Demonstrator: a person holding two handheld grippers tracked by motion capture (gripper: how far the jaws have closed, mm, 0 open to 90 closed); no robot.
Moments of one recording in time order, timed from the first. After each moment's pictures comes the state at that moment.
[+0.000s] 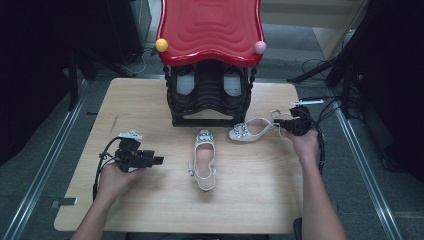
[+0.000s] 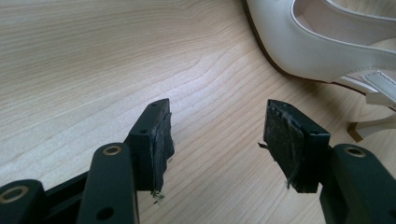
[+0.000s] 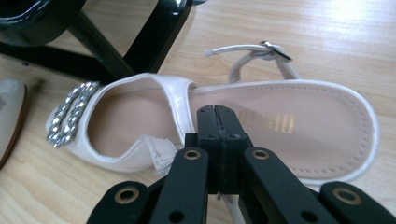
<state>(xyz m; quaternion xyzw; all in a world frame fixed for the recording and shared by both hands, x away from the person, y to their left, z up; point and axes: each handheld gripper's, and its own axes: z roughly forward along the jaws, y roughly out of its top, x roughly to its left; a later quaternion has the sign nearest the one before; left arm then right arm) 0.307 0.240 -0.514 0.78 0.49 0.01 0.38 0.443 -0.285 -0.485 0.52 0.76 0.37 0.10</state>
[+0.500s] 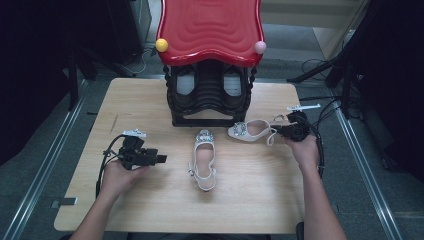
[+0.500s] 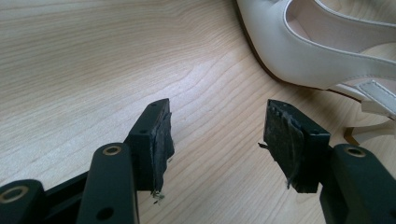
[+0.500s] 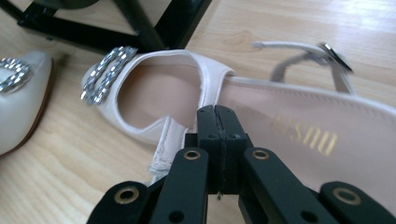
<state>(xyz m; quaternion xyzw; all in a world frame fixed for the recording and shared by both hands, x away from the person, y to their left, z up) 0.314 0.233 -0.512 0.79 0.48 0.00 0.38 0.423 -0.275 -0.484 0.51 0.78 0.36 0.08</state>
